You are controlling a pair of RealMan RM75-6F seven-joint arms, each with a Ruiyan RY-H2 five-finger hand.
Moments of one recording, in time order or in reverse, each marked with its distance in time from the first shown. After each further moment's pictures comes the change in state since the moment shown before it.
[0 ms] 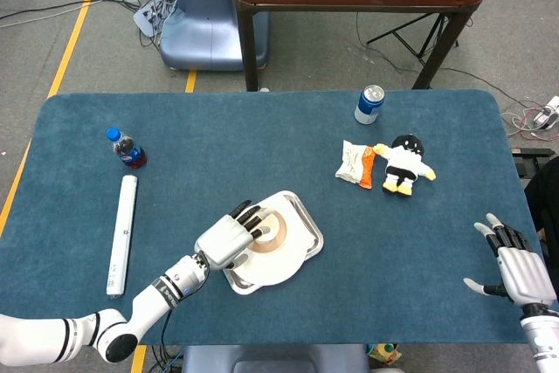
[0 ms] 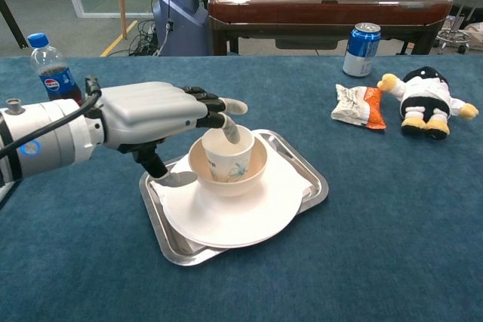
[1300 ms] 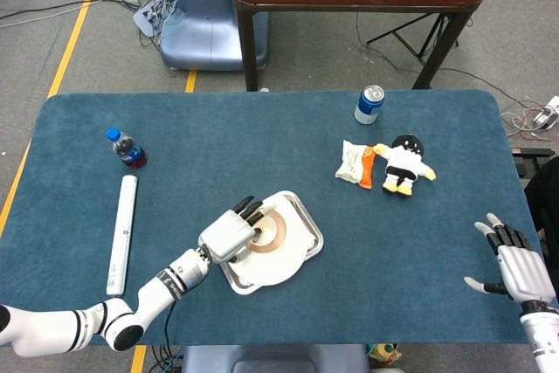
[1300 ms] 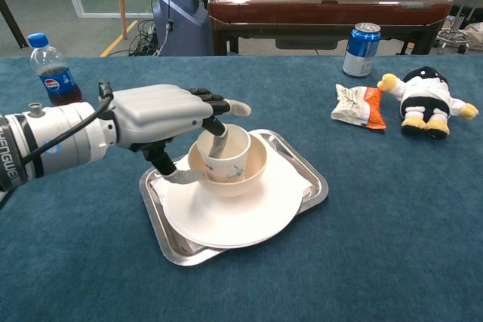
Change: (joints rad) left arm -0.026 -0.051 0.012 0.125 0.066 0.004 -0.139; right arm 0.015 -0.006 0.004 0.014 0.031 -0.030 -0.003
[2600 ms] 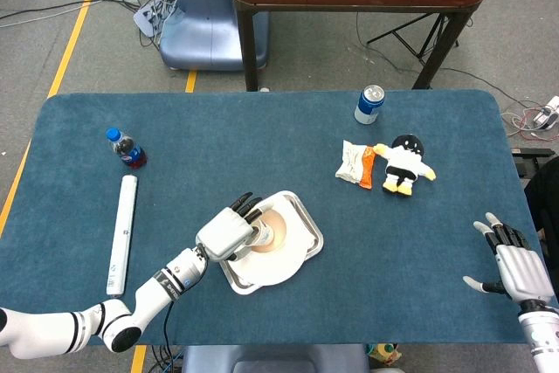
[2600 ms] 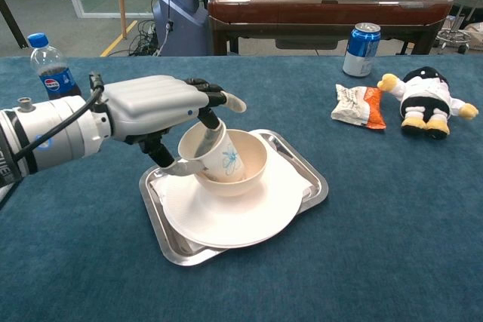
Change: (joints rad) left arm 0.018 0.007 -0.003 -0.004 0.031 0.039 -0.023; right arm 0.004 -0.007 0.000 -0.001 0.004 0.002 -0.016
